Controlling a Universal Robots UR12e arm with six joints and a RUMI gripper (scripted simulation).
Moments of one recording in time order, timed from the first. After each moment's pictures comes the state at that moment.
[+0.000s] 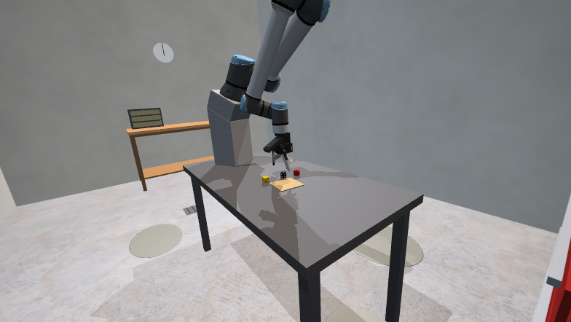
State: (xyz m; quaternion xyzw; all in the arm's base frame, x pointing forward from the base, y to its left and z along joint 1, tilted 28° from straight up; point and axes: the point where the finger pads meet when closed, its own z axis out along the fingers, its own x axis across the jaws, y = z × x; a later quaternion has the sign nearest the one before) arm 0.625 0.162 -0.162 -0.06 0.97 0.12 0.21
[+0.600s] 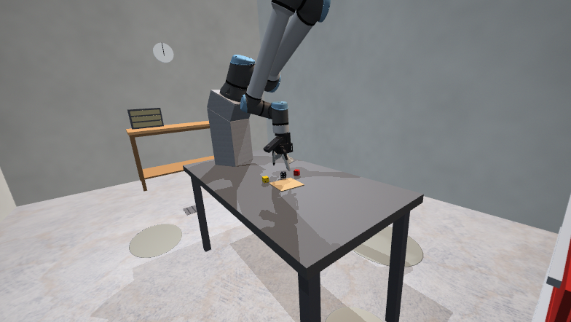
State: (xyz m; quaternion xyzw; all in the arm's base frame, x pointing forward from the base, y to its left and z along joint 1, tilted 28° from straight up) arm 0.625 0.163 -0.162 -0.06 0.97 0.12 0.21
